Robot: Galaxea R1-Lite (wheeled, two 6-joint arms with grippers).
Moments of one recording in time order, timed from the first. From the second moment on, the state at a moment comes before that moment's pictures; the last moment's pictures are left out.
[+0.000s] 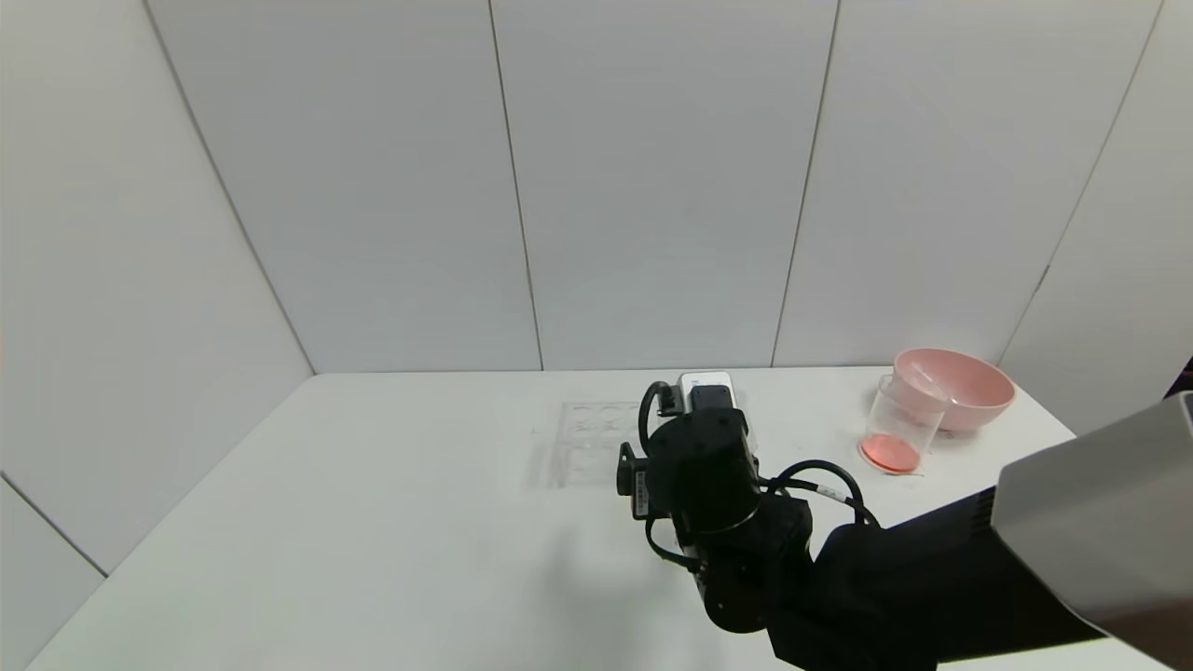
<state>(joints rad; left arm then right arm) 0.00 0.00 0.00 0.02 0.00 -0.02 0.86 2.13 -1.10 -0.66 -0.68 0.33</state>
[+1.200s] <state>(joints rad) 0.00 0.00 0.00 0.02 0.00 -0.02 0.77 2.33 -1.36 -0.66 -0.66 0.24</state>
